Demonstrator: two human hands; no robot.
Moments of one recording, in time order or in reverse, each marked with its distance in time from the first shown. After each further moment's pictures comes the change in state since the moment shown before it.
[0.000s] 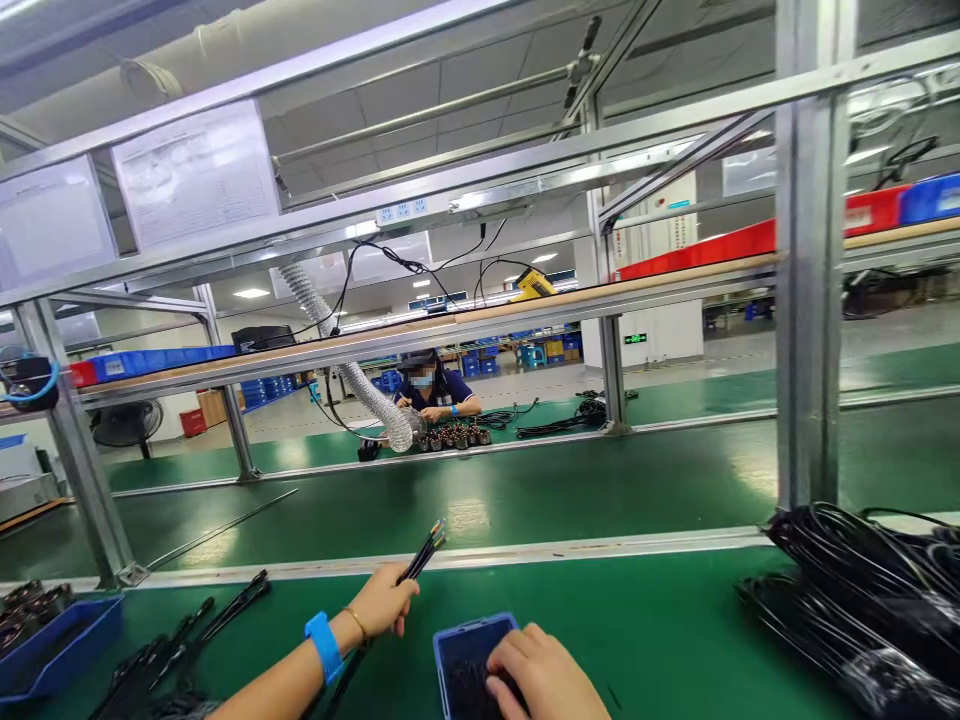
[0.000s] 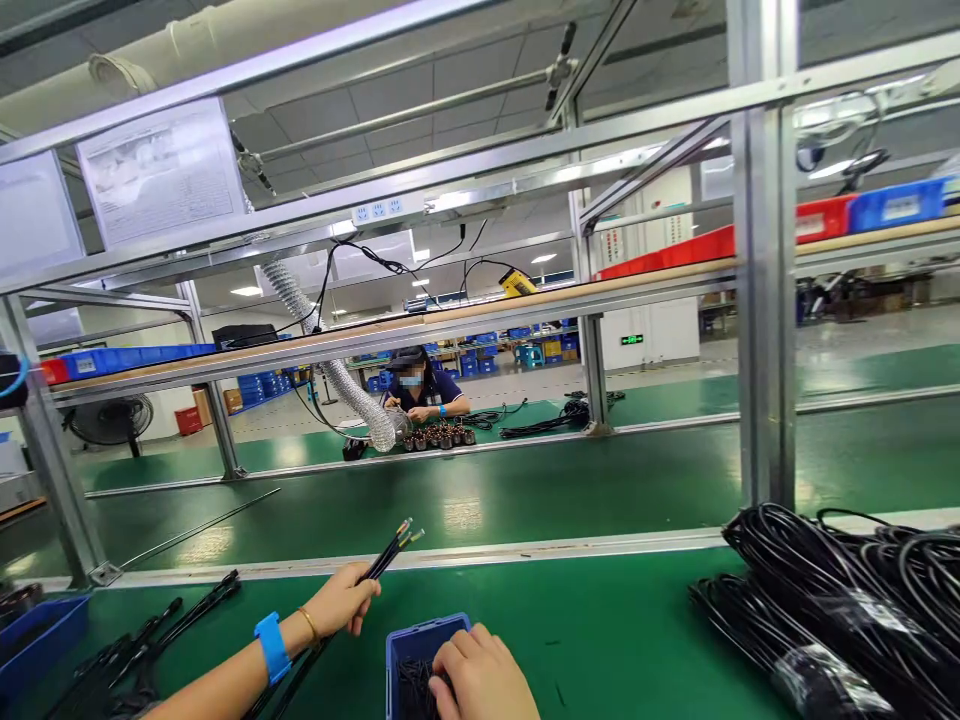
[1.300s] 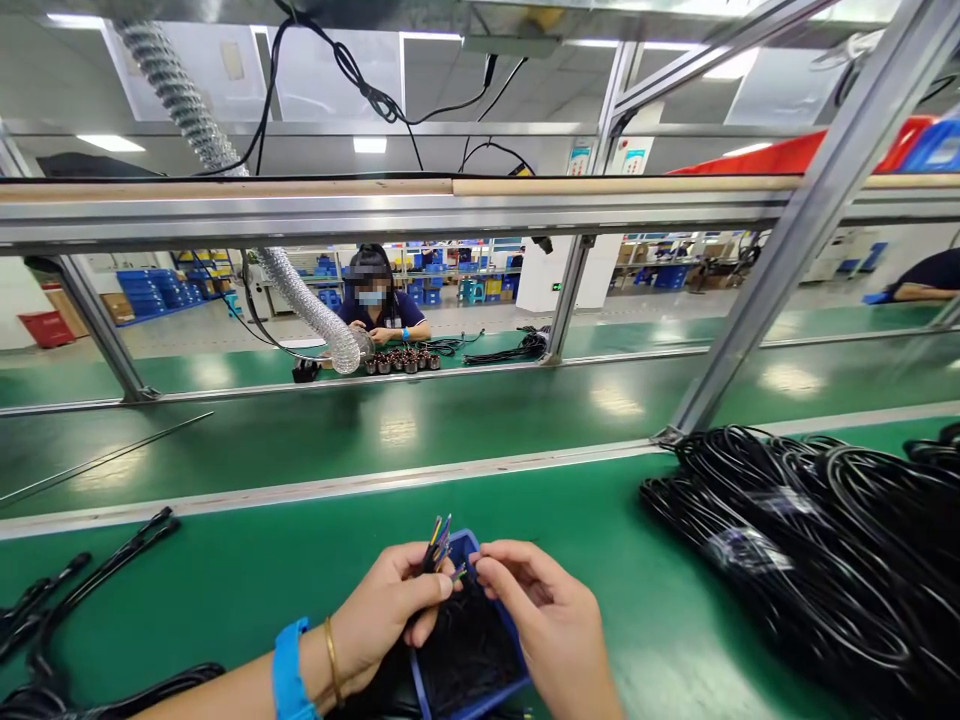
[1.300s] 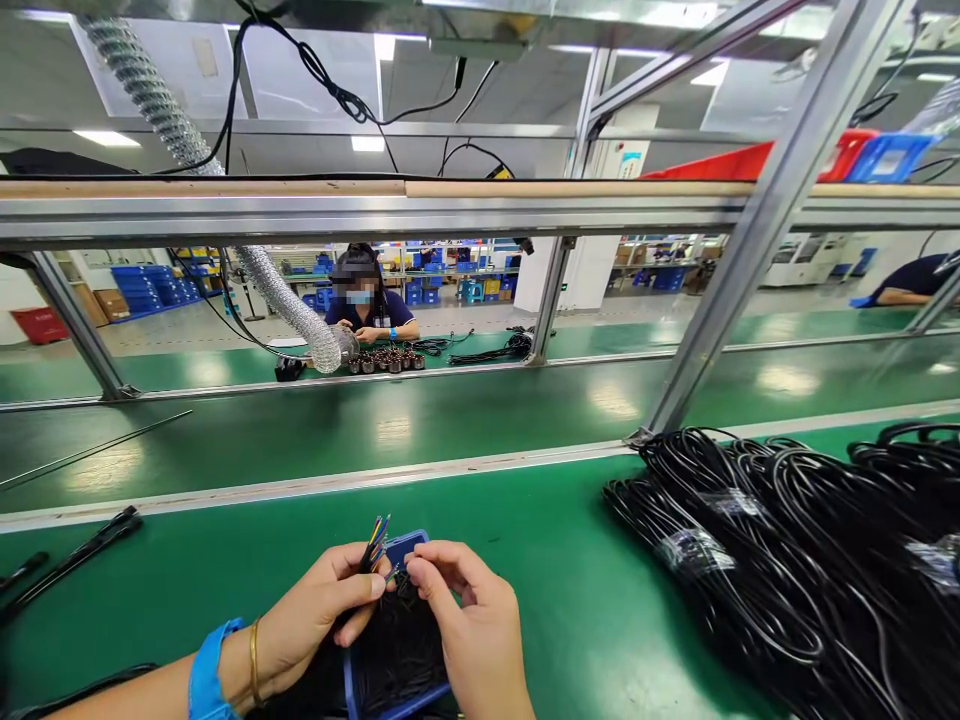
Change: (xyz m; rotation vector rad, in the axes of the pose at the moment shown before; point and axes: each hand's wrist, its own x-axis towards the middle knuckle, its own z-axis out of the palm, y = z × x) left_hand -0.033 0.042 0.049 -1.132 -0.319 0.181; right_hand 0.001 -0.034 -0.027 0.808 0.534 0.497
